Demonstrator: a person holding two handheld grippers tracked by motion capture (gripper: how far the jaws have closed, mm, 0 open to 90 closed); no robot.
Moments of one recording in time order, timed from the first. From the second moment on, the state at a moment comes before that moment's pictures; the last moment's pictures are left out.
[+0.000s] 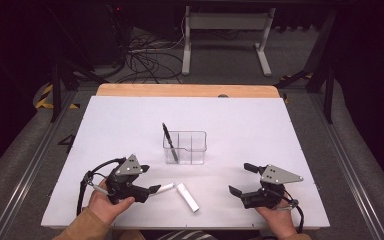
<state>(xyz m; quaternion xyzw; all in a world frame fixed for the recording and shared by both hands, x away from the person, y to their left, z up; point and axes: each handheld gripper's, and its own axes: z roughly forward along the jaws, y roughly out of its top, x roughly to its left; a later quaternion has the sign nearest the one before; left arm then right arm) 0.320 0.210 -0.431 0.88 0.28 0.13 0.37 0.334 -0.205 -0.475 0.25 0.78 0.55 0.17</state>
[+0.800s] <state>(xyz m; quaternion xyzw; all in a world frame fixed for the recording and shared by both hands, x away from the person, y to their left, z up) 0.339 0.169 -0.440 0.93 0.30 0.07 0.22 0.335 -0.204 -0.476 0.26 0.78 0.55 0.16</state>
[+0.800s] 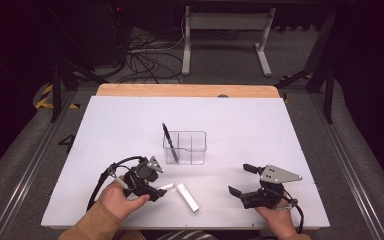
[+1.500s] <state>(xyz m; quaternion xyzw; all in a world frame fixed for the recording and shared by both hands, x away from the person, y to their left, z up) 0.342 0.160 -0.447 0.94 0.29 0.06 0.15 0.336 -0.204 -0.477 0.26 0.78 0.55 0.15</state>
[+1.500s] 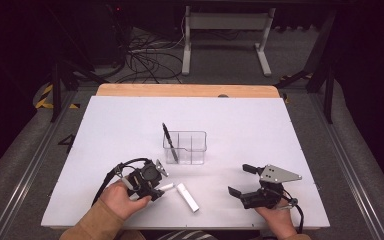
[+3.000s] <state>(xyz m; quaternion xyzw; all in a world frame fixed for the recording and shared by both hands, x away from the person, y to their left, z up) 0.340 0.164 -0.430 0.95 0.26 0.07 0.18 0.336 -0.202 -0.477 0.26 0.78 0.55 0.14</state>
